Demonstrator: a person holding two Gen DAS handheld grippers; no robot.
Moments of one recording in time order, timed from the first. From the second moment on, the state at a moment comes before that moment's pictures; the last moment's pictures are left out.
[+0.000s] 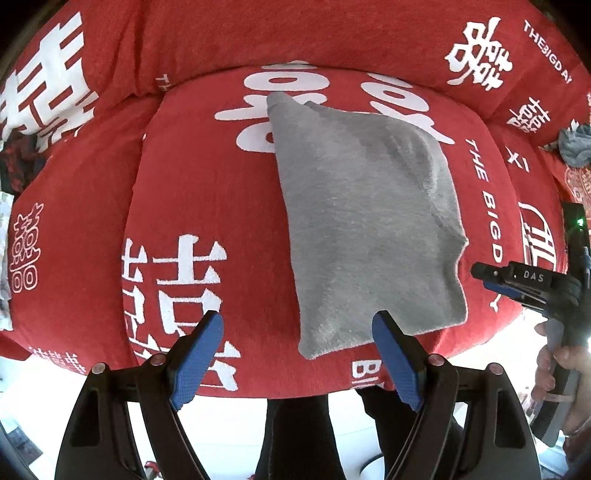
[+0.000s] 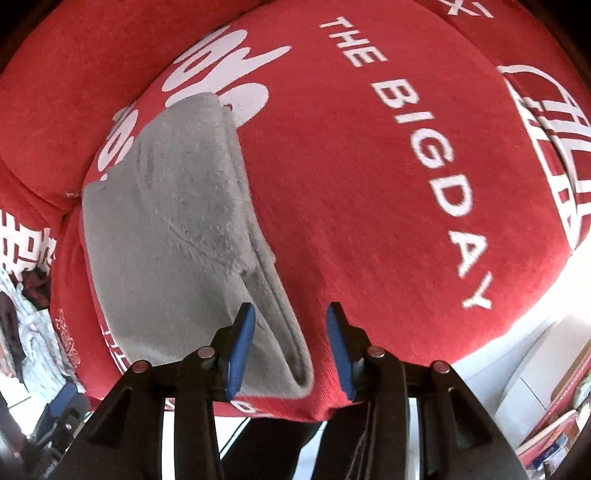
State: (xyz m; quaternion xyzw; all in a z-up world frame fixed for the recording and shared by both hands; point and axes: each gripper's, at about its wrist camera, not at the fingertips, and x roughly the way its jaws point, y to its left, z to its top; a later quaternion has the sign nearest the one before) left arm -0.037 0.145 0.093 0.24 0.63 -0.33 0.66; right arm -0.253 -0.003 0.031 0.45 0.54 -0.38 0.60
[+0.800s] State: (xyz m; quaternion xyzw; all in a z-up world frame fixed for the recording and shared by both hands) left arm -0.043 0.136 0.136 0.24 0.62 -0.34 0.67; right arm -0.179 0.064 0.125 0.33 0.58 -0.32 0.67
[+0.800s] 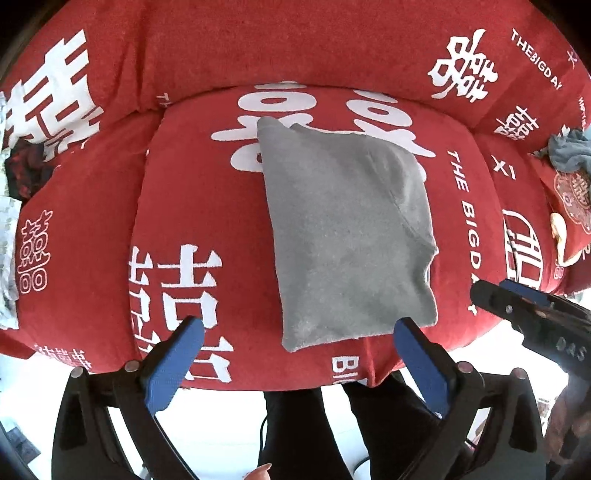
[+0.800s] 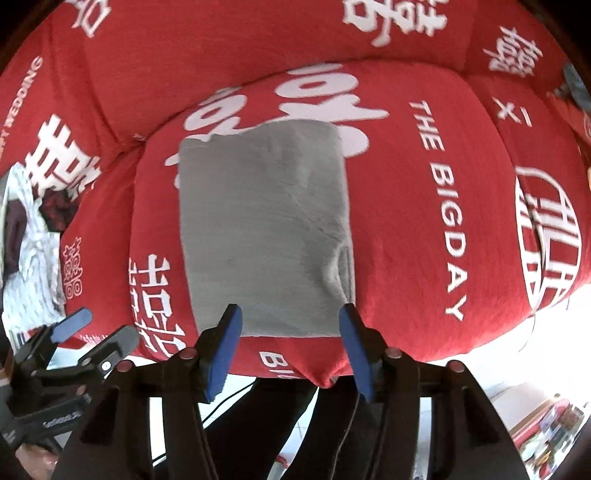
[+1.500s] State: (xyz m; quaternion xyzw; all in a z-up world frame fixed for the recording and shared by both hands) left arm -0.043 0.126 0.143 0.26 0.60 -0.30 0.69; right arm -0.166 0.058 0.140 0.28 0.59 -0.36 0.67
